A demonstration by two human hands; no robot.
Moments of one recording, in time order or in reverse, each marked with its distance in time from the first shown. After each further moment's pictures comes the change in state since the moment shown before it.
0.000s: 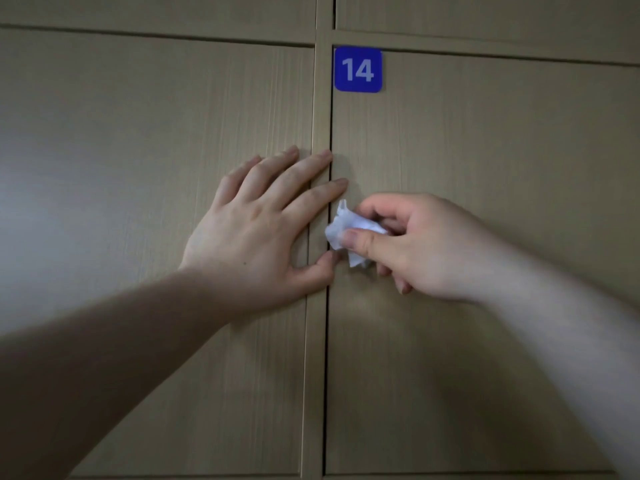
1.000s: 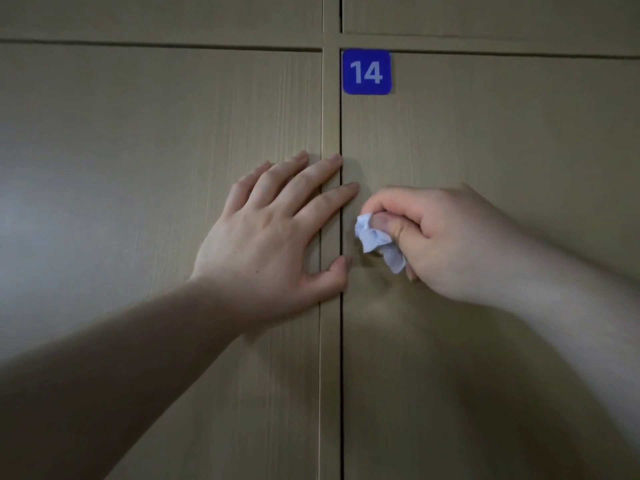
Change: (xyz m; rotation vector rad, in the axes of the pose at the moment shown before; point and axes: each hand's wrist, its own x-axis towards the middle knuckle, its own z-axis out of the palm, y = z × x) left_hand 0.000 -0.001 -0.001 -0.006 -0.018 -0.009; right_hand -0.001 -0.007 -0.008 -0.334 0.083 -0.173
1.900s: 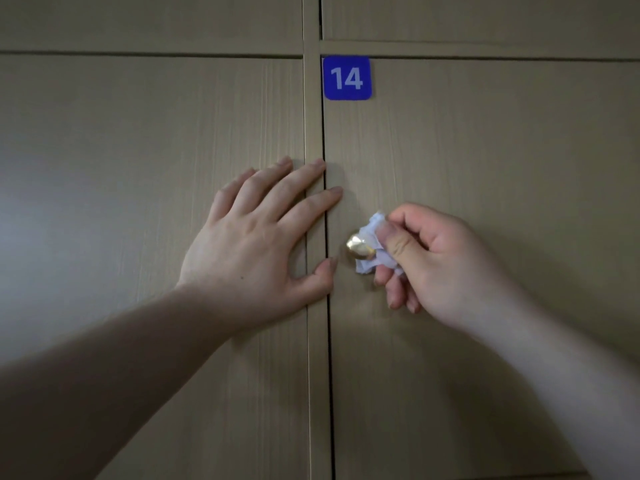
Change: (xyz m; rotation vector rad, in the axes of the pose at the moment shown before) left_hand 0.000 0.000 -0.003 -0.005 -0.042 -0.005; right_hand -0.021 0.011 0.025 0.615 0.146 0.248
